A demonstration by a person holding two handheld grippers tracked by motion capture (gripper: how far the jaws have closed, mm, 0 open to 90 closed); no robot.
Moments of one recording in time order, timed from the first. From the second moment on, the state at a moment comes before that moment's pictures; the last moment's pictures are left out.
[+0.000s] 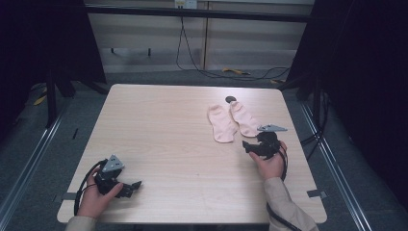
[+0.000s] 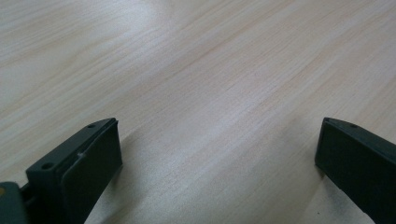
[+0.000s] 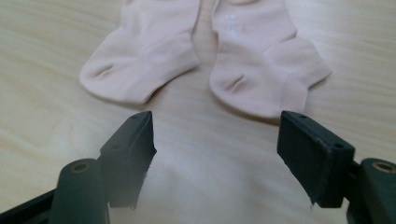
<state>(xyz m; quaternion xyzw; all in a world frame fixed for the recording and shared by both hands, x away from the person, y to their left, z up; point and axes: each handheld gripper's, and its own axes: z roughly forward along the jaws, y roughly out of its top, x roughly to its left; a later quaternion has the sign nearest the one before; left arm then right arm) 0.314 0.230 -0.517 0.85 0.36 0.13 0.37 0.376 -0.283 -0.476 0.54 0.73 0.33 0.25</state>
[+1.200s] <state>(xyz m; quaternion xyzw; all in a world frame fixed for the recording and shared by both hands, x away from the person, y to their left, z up) 0.315 0.230 -0.517 0.85 0.35 0.13 0.36 0.491 -0.269 -0.492 0.57 0.74 0.27 0.26</state>
